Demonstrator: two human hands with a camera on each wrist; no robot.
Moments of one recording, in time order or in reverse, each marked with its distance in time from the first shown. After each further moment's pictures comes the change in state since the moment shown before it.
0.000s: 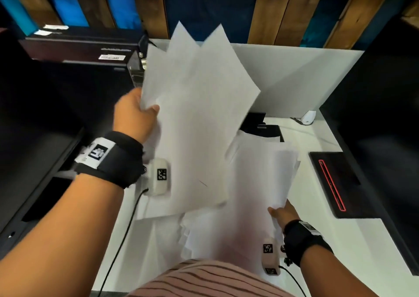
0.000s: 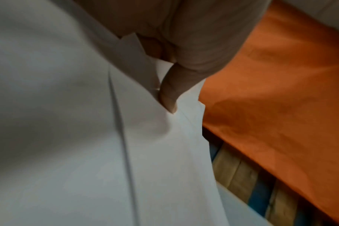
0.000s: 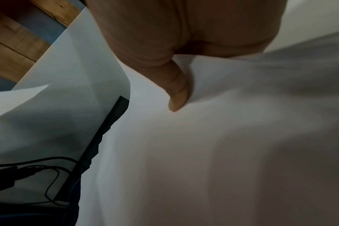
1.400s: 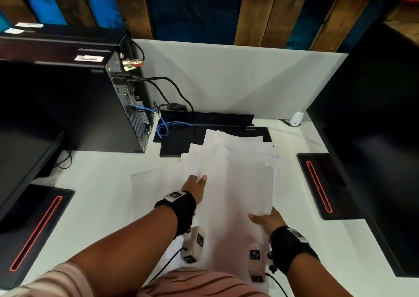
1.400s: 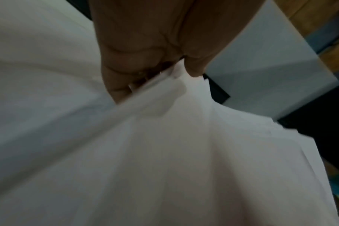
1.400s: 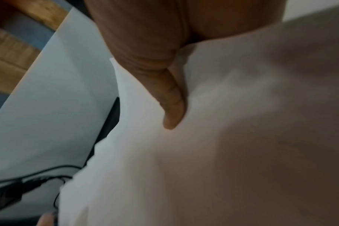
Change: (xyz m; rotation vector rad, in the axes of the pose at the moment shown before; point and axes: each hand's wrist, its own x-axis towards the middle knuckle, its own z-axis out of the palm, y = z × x) left_hand -0.112 -0.084 0.191 0.034 -0.644 -0.583; right_hand 0.001 0.015 0.005 0.240 -0.123 0.051
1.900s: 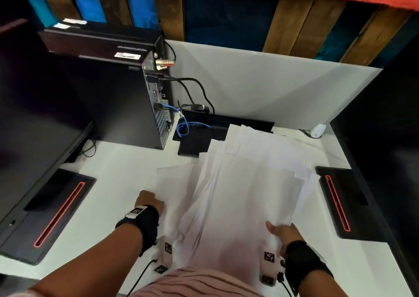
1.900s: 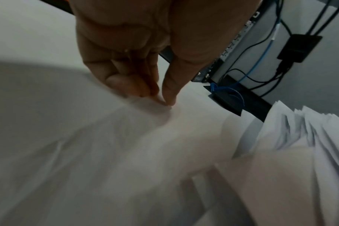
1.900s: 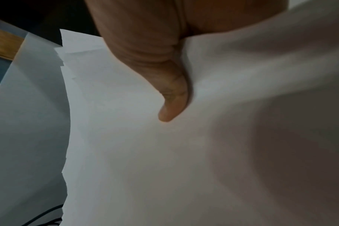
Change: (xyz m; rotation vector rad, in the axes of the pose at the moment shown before) left_hand 0.005 -0.113 -0.097 0.130 0.290 -0.321; right_hand 0.011 0.005 -0.003 -0.123 0.103 0.087
